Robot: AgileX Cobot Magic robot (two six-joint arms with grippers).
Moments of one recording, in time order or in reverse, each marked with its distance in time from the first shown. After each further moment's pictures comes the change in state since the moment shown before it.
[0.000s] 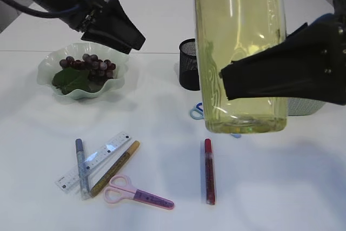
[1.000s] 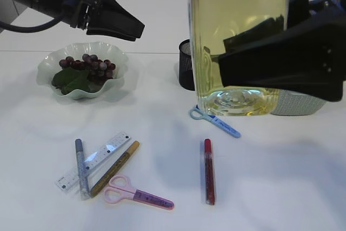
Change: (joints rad) left arm 0.067 0.000 0.107 -0.291 -0.024 0.339; right arm 0.000 0.002 -0.001 0.113 0.000 -0.397
